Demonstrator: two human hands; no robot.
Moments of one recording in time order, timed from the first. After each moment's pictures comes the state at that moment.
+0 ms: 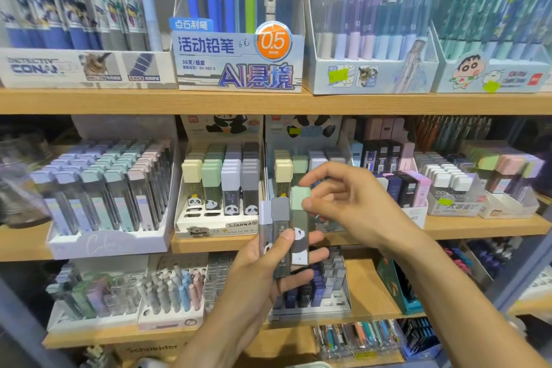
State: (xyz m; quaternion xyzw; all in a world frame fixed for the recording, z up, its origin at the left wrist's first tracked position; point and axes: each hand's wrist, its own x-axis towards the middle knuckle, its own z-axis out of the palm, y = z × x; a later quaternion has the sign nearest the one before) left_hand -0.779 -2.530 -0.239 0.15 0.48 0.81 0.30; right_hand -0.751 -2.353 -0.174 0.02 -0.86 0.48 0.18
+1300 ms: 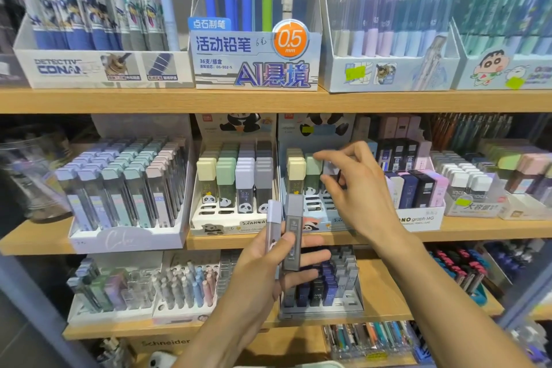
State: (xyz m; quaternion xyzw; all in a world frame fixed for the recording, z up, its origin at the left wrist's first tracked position) left_hand -0.785 -2.543 -0.242 0.15 0.52 0.79 0.27; right_hand -0.793 -2.348 -0.198 -0.01 -0.90 0.19 0.39
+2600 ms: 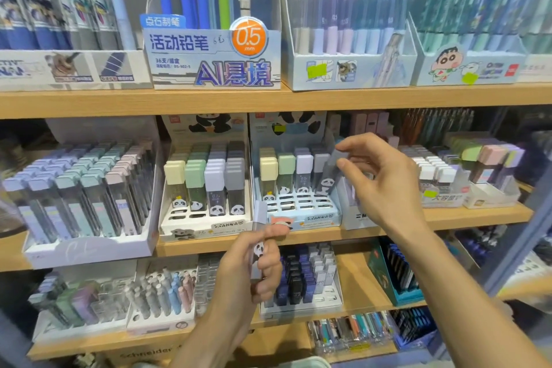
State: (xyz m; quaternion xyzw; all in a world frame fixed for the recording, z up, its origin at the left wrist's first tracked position) left_hand -0.791 -2.528 -0.259 0.16 0.53 0.79 0.27; right_hand -0.748 -2.311 -0.180 -0.03 -0.83 0.35 0.44
